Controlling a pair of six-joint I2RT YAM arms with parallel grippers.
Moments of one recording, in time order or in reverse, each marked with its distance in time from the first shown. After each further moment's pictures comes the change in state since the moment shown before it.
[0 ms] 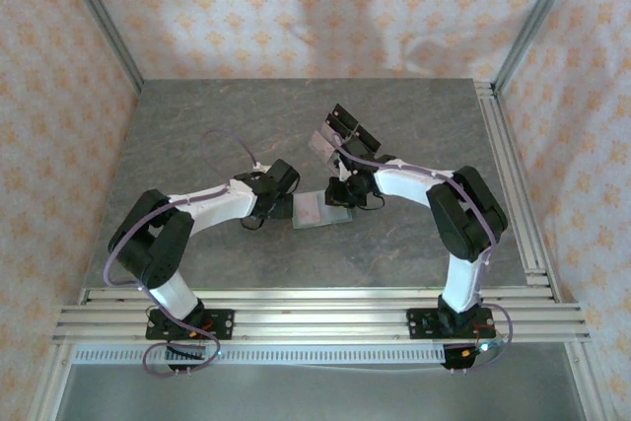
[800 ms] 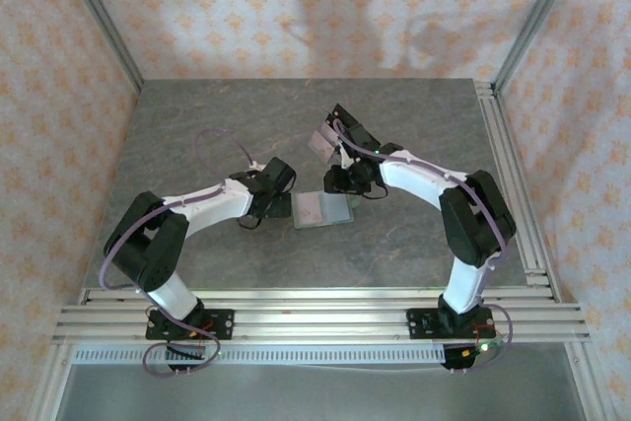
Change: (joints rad) left arm 0.019 -0.026 -0.005 -0.013 0.028 0.001; right arm -0.016 -0.055 0.099 -0.105 0.078 -0.113
